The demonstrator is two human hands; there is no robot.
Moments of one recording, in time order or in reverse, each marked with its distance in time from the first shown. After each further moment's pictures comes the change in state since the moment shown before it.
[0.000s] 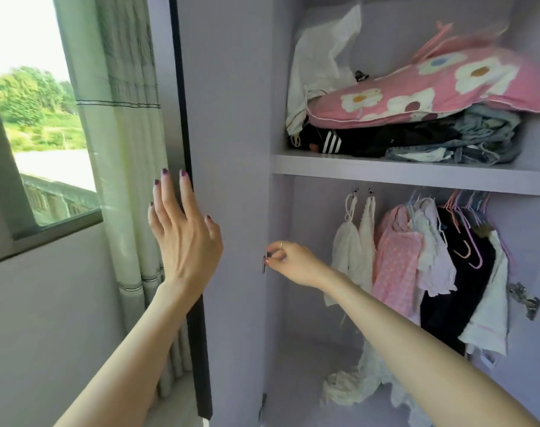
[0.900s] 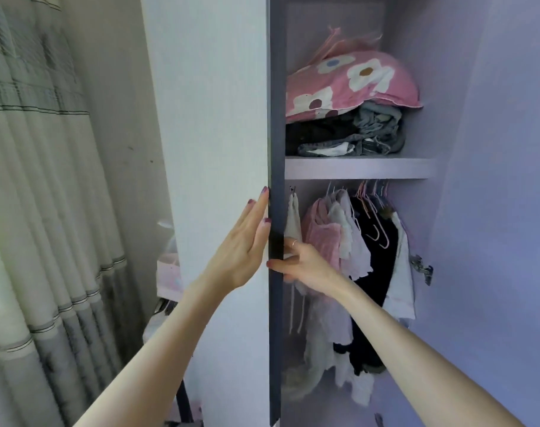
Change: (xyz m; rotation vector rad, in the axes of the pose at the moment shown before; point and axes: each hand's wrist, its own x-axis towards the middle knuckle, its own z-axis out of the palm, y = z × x) left_hand -0.014 0.153 0.099 -0.740 -0.677 0.436; right_hand -0.058 0.098 -0.083 0.411 0.265 0.073
